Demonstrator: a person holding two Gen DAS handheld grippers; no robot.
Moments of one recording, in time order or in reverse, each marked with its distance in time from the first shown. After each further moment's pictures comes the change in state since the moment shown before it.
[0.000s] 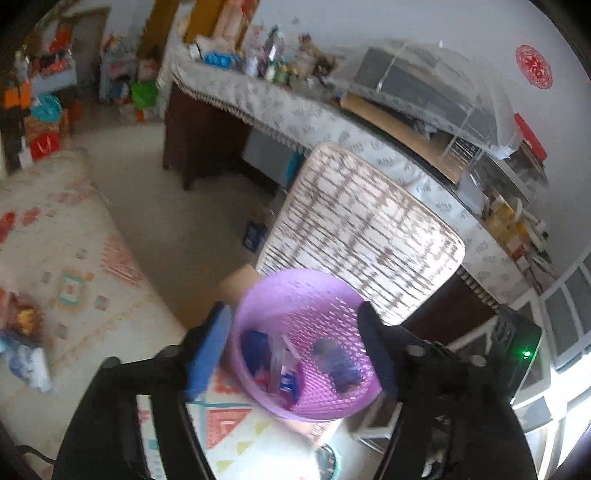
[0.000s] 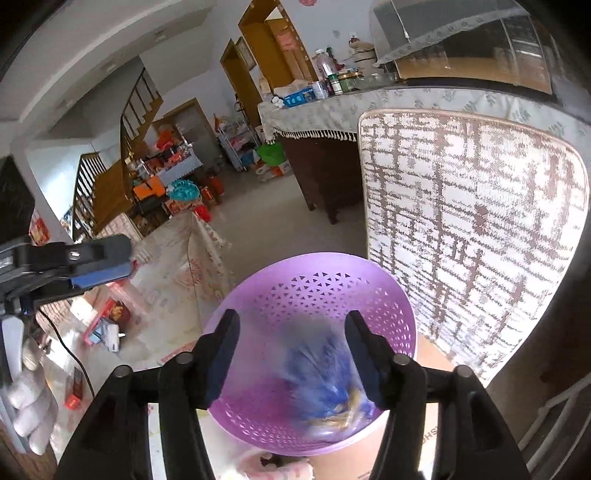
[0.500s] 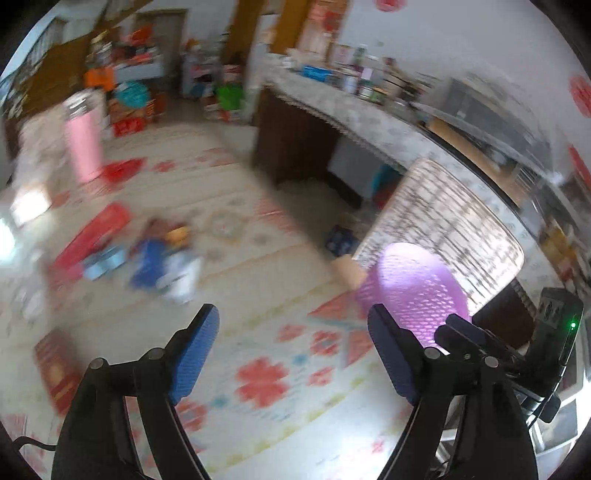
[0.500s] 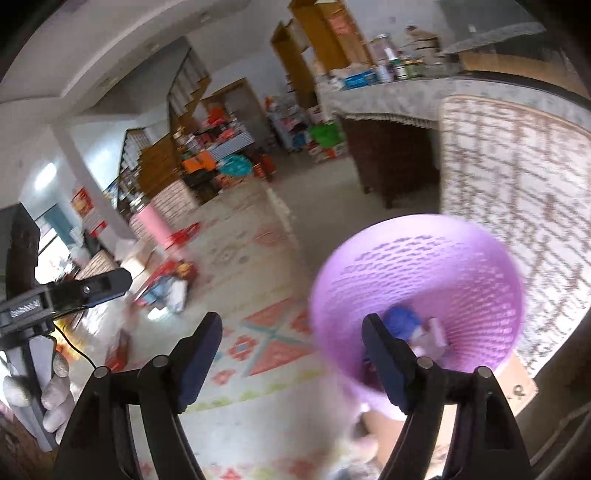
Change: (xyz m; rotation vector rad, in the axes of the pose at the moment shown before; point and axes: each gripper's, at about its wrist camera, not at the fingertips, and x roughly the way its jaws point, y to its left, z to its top) left arm -0.106 0.113 -0.087 -0.186 -0.046 0.249; right arm 0.007 0.088 -0.041 -0.097 0.088 0.191
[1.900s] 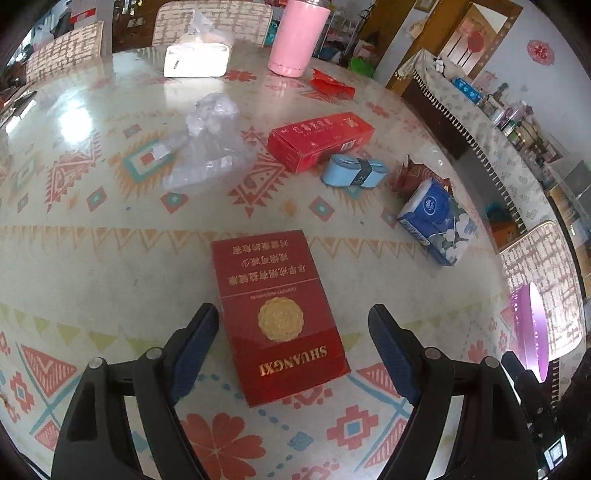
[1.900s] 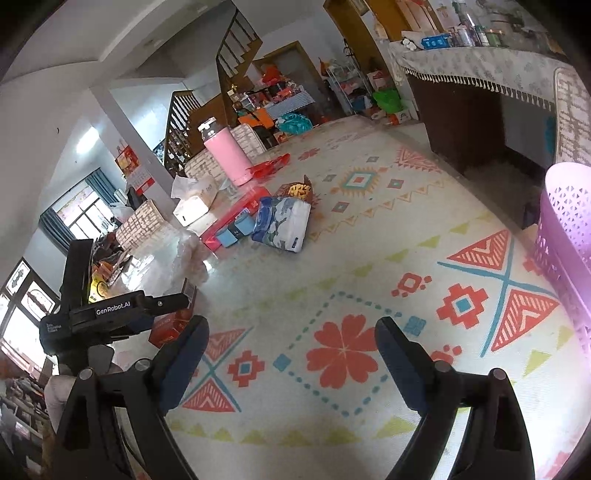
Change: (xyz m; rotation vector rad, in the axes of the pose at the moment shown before) left arm 0.008 0.211 -0.066 -0.384 0.092 0.244; right arm 0.111 0.132 -0.057 -0.060 0.130 0.189
